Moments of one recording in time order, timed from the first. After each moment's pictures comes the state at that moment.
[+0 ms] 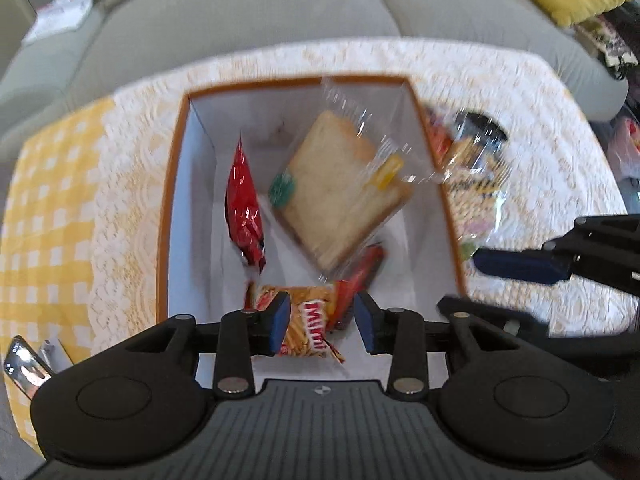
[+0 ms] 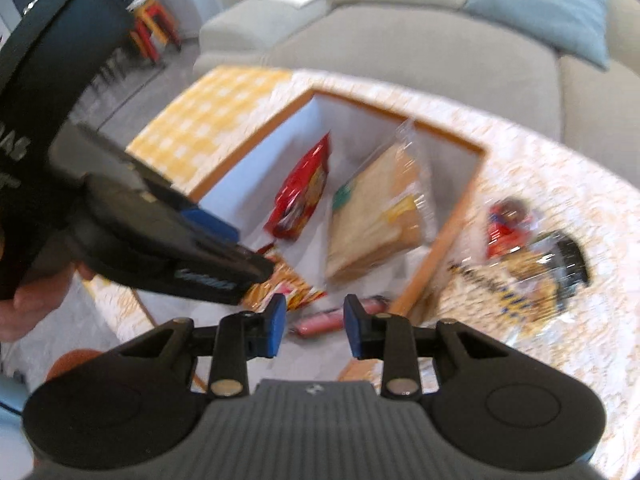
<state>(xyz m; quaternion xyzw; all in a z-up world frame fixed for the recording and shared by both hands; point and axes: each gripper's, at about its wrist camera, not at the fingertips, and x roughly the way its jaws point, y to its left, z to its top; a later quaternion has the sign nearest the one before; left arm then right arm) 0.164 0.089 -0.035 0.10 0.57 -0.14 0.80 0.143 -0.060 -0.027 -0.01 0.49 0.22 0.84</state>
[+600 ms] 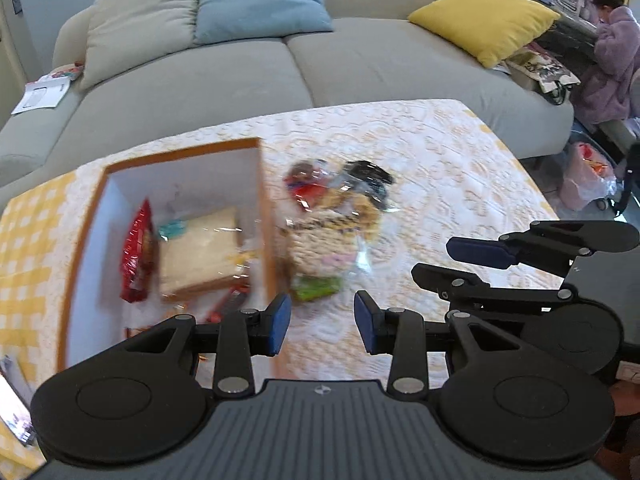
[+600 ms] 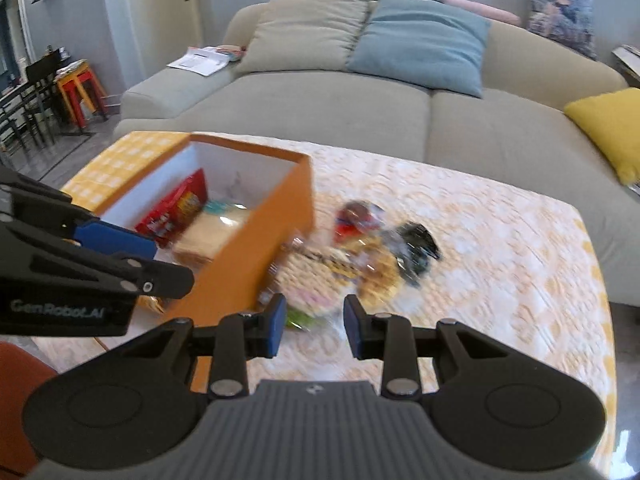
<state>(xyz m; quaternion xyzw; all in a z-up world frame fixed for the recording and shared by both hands) 0.072 -0.012 -0.021 0.09 0.46 -0.19 0.86 0.062 -0.171 -0.038 -0.02 0.40 0.10 0.91</state>
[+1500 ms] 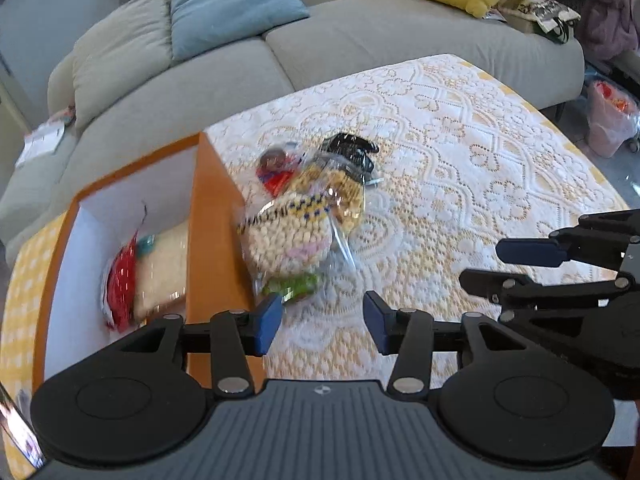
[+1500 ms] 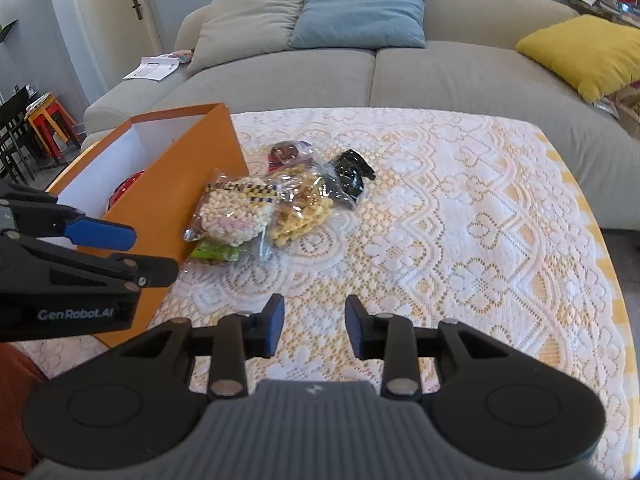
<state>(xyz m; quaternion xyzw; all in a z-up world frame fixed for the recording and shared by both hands) 0.063 -0.086 -0.080 0.21 0.43 -0.16 0.86 0.037 -0.245 -0.102 0.06 0.42 0.07 0.90</state>
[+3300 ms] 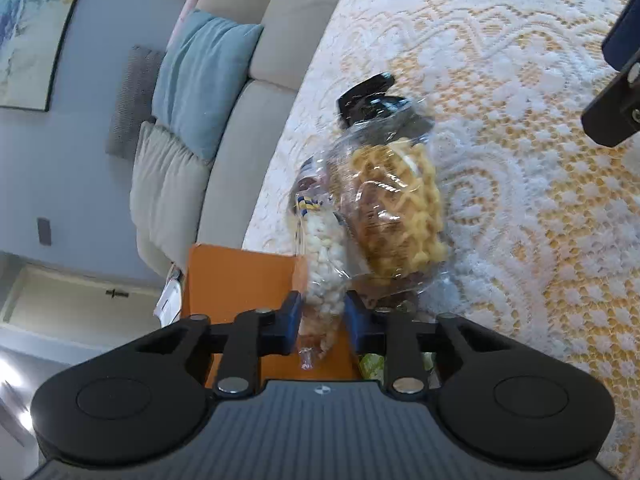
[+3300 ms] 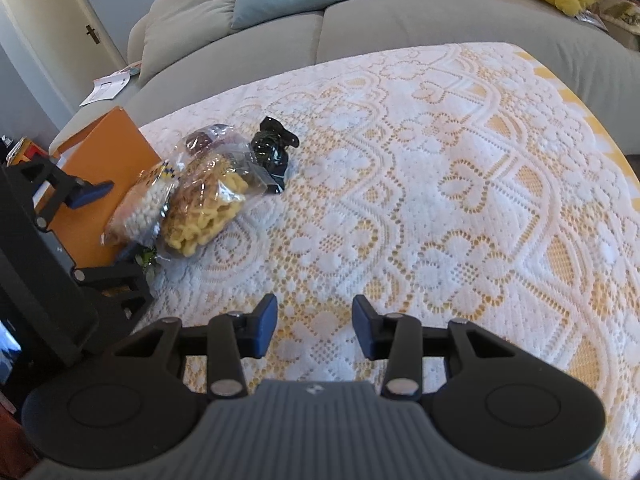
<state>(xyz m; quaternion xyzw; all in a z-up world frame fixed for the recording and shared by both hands) 0.110 -0.159 -0.204 0.58 0.29 -0.03 0.76 0.095 -0.302 -0.170 0.14 0.45 0.05 0.88</state>
